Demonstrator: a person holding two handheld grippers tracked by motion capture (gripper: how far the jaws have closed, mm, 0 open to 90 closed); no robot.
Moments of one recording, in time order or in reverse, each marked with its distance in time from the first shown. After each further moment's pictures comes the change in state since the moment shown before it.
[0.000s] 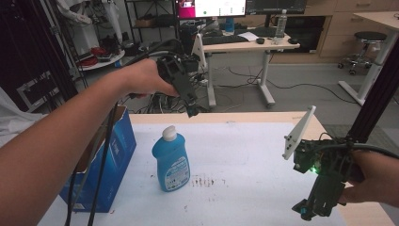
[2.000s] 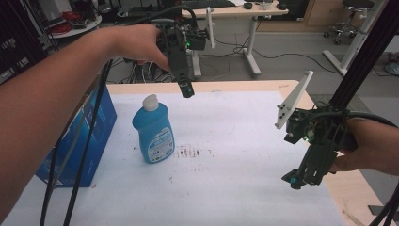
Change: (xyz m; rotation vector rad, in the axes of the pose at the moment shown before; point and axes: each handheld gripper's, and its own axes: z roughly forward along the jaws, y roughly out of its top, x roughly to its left) left arm -0.022 0.035 0.032 0.017 -0.056 0.439; right arm -0.002 -0.006 0.003 0.014 0.010 0.029
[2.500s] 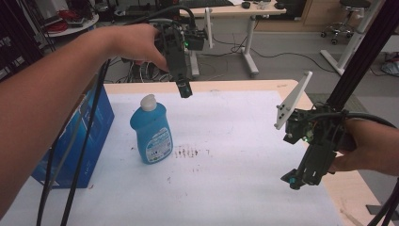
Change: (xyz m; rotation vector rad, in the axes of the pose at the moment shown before) left arm 0.002 0.000 0.002 0.003 -0.004 0.001; right arm -0.002 -0.001 0.002 0.003 0.001 0.002
